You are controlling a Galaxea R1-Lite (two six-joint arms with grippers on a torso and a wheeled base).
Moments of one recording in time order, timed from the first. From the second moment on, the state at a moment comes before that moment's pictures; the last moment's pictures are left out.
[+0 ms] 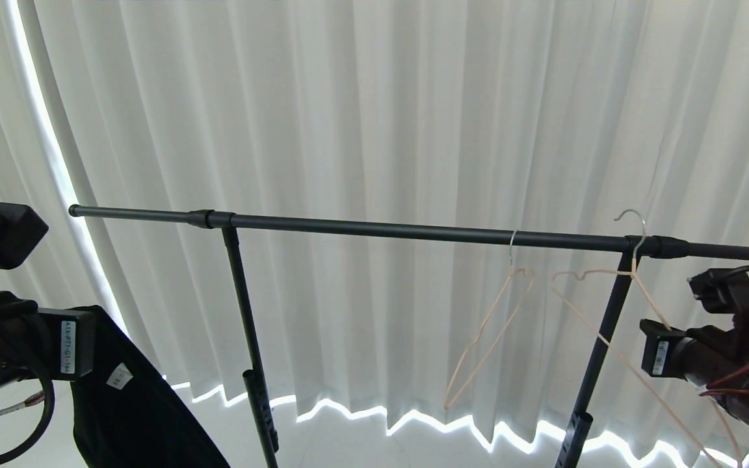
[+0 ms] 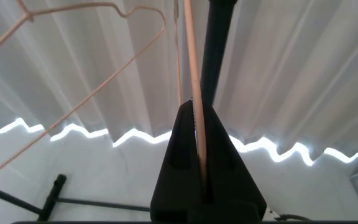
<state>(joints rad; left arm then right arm) -0.16 1.13 -0.73 0.13 0.26 0.06 0.30 1.56 -0.24 -1.02 -0.24 0.14</state>
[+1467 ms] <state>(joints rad) -0.17 1.13 -0.69 0.13 0.27 0.09 0.39 1.23 0.00 -1.09 -0.22 -0.03</state>
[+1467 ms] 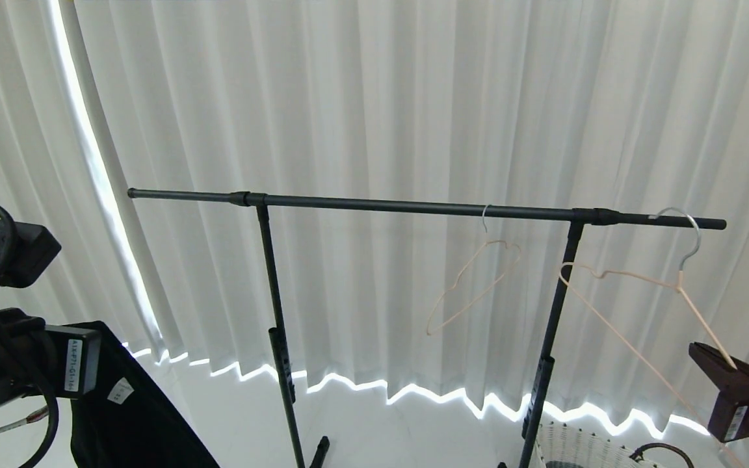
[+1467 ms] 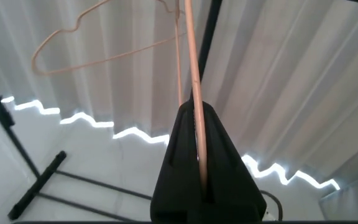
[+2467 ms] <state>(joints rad) -0.32 1.31 -0.71 -0.09 0.22 0.06 0.81 1.41 -0.19 -1.05 0.15 0.12</state>
